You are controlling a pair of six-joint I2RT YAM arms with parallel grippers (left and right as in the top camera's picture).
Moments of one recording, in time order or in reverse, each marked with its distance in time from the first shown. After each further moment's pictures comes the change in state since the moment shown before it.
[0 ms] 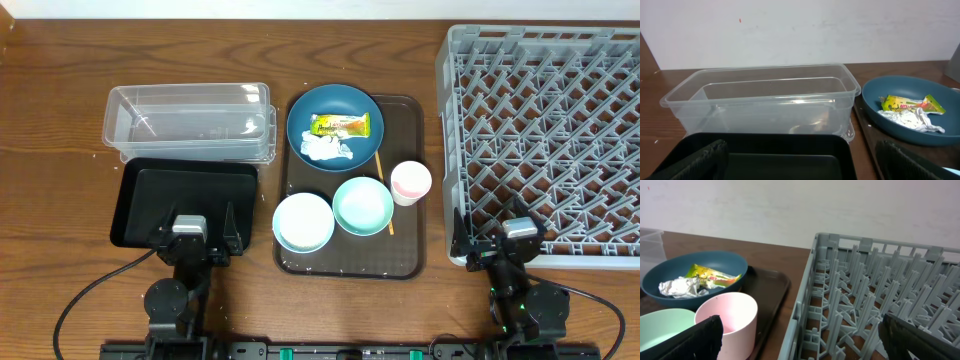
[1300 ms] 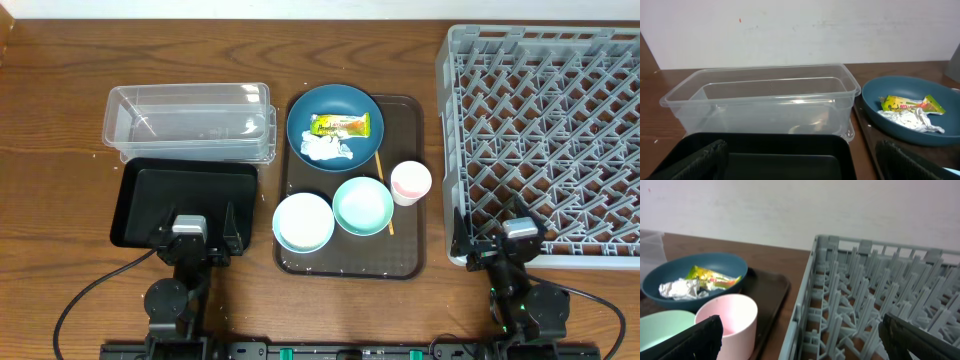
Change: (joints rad) left arm 0.000 0.000 0.000 0.000 0.000 -0.008; right arm 0.000 0.000 0.000 0.016 0.000 0.000
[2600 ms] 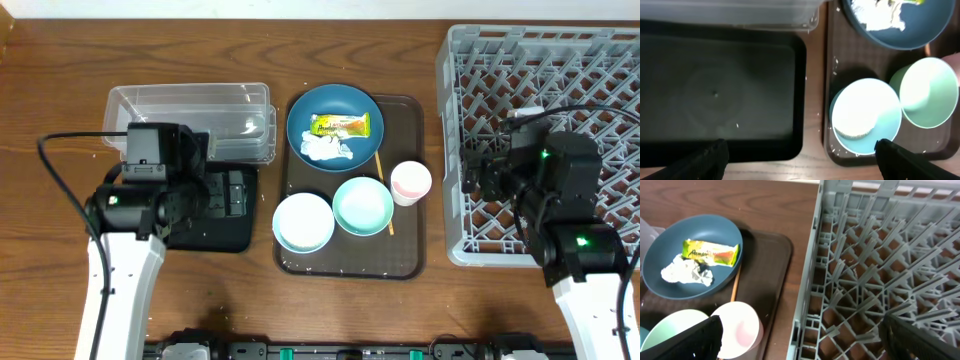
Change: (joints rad) left arm 0.001 1.167 1.089 -0.966 0.180 -0.071; right arm -0.001 1.010 0.895 -0.489 0.000 0.020
